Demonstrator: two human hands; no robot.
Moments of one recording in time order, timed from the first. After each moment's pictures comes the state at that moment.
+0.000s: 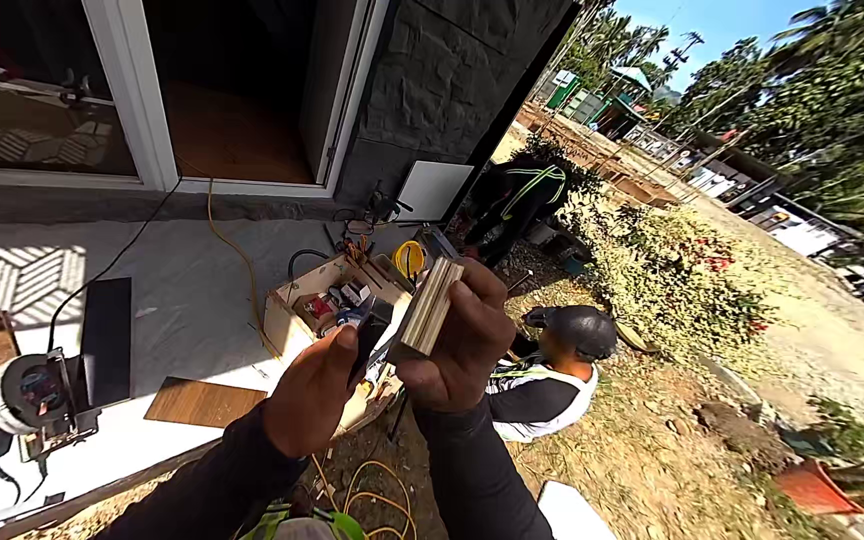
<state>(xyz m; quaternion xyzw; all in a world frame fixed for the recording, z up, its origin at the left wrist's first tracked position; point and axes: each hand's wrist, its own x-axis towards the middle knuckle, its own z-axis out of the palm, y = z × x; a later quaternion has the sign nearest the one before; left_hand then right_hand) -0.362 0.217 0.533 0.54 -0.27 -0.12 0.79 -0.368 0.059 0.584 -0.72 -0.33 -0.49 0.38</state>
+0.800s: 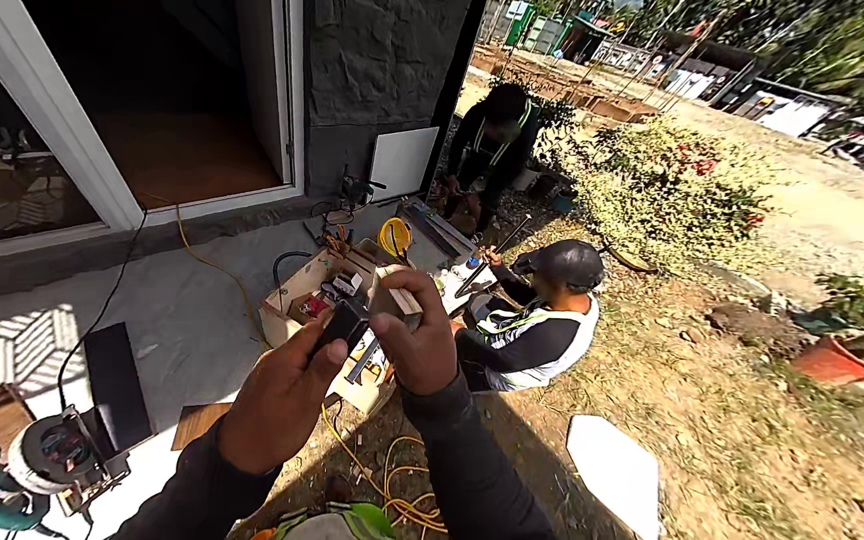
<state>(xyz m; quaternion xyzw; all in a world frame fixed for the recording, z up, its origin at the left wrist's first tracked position) -0.366 0.225 0.550 0.74 -0.32 -0.07 0.59 -0.406 0.042 0.557 -0.72 -0.06 -0.37 0.58</state>
